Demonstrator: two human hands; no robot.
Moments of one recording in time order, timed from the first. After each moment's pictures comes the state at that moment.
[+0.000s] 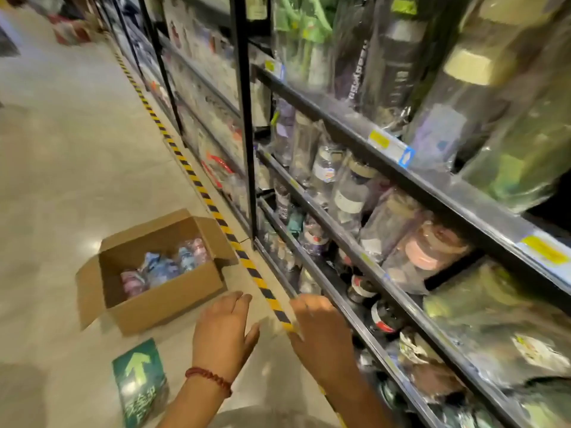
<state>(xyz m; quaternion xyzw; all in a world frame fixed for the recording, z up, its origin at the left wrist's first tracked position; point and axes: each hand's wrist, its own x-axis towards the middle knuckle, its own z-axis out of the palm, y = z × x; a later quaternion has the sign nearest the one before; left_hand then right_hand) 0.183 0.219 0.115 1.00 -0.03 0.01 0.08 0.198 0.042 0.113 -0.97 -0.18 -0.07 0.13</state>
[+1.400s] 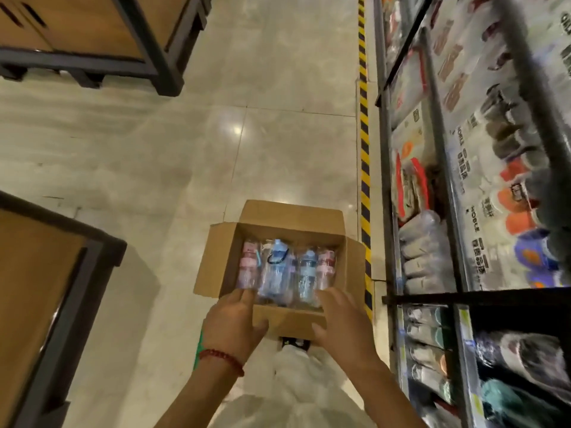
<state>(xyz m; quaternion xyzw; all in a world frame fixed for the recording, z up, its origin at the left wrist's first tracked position) 0.448 0.644 0.004 0.89 0.37 -0.13 0.21 0.585 0.496 -0.006 -0.87 -0.40 0.28 0.07</state>
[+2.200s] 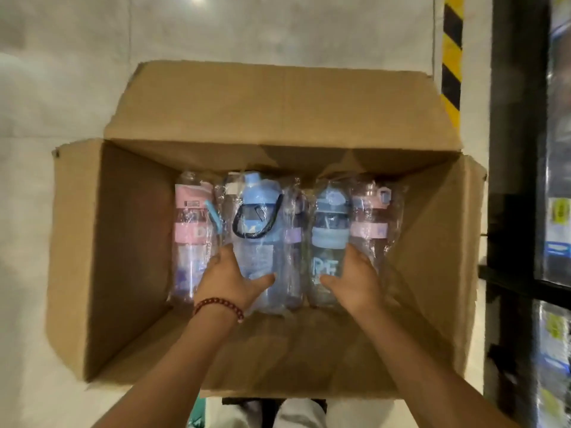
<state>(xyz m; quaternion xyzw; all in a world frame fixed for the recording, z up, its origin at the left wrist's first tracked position) 0.564 0.732 -0.542 0.71 0.52 -0.32 0.35 0.684 0.570 -0.566 -0.88 -0.09 0.46 0.11</state>
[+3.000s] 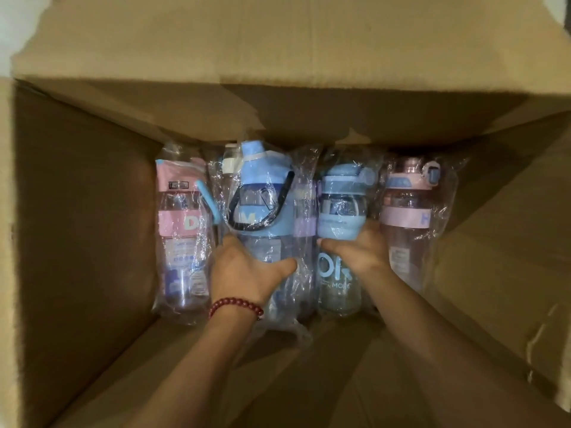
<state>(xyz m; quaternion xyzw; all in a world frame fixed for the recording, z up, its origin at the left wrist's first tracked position) 0.574 0.728 -0.595 0.66 0.60 -0.24 0.39 0.688 0.595 -0.672 -0.86 0.10 0.44 0.22</state>
